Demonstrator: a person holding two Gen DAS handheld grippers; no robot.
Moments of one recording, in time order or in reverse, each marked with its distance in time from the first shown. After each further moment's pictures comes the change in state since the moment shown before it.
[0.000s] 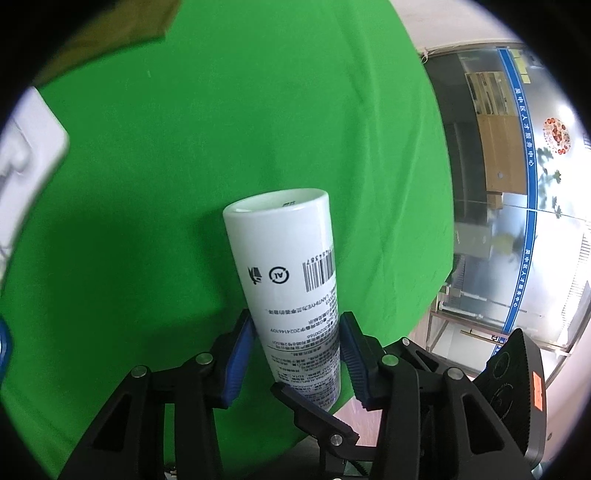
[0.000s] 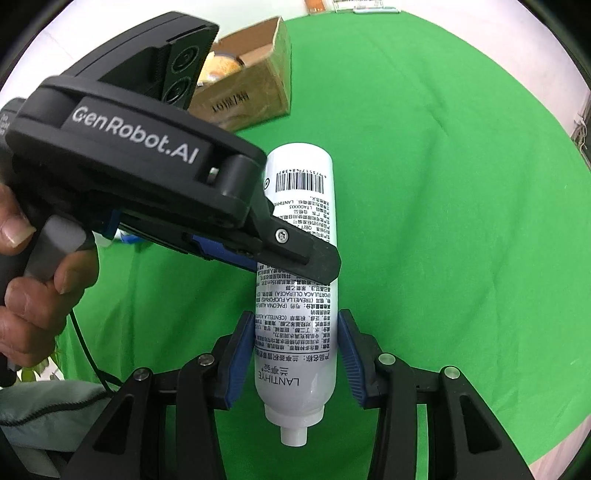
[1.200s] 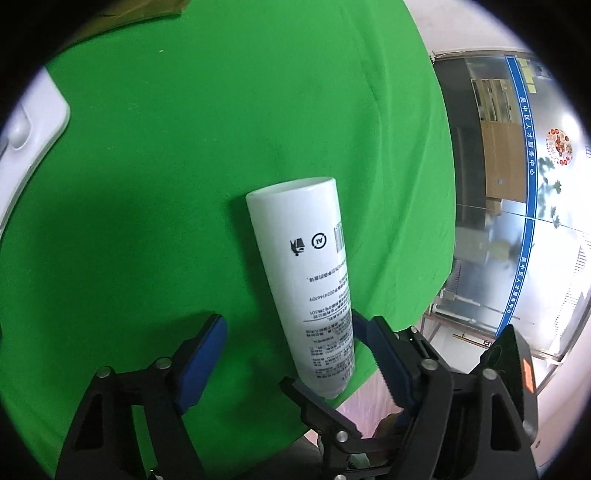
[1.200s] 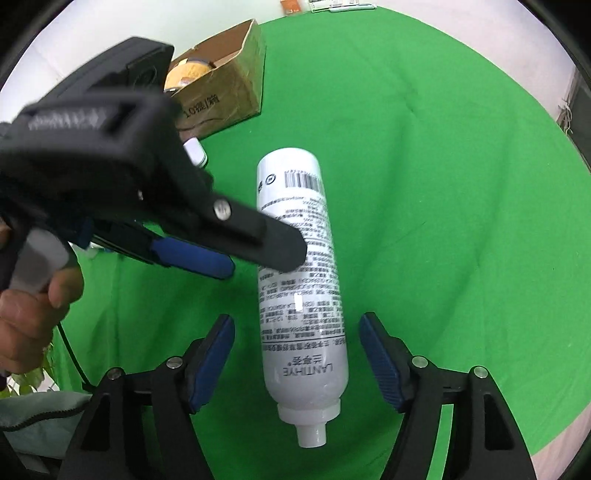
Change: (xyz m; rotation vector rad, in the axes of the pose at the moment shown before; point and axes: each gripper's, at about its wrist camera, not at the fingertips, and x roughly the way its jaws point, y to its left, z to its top) left arm 0.019 0.011 -0.004 -0.045 0.030 -0.025; right arm -0.011 -0.030 -0.031 0.064 -0.004 -0.036
